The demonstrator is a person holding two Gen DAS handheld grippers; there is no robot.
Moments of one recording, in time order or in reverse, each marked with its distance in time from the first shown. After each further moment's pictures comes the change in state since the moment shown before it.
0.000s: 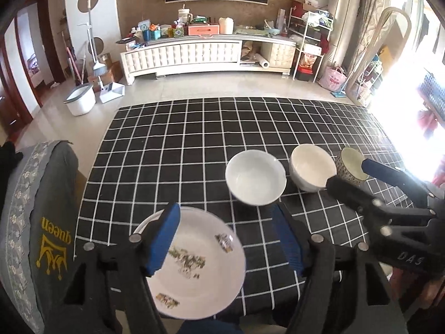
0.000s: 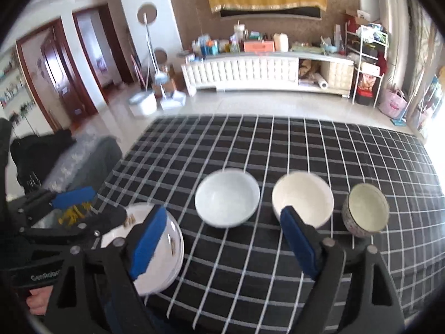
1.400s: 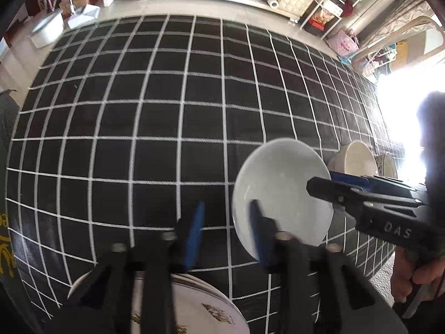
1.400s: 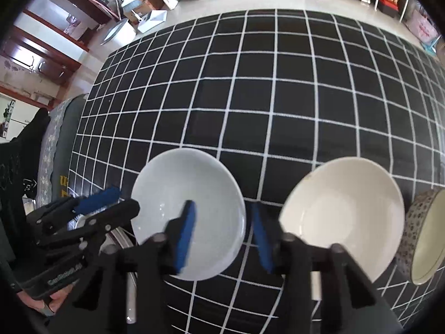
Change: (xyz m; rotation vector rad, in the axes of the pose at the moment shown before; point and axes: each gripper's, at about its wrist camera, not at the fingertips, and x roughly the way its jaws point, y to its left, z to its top) left arm 0.201 0.042 0.050 -0.148 0.400 -0.187; right arm 0.197 -0.066 0.029 0.135 0.609 0.048
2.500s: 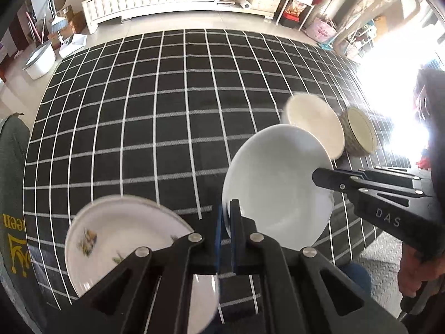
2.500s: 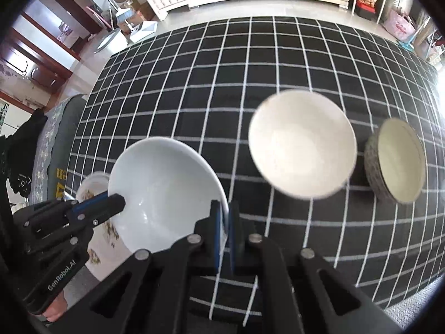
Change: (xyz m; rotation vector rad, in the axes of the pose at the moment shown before) left arm -0.055 -0.076 -0.087 0.157 -0.055 0.054; right arm -0.065 -0.003 -0.091 0.025 -0.074 -0.088
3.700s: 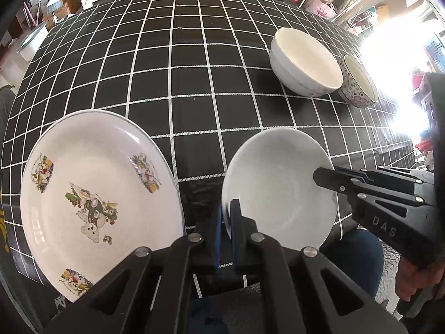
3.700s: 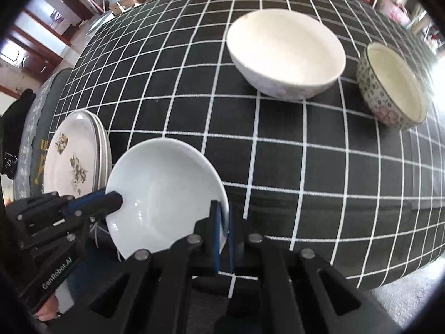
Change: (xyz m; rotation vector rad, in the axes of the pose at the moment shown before) left arm 0.040 0.003 -0.063 -0.018 0.092 -0.034; right arm 0.029 -0.002 -0.066 -0.012 0.056 -0.068
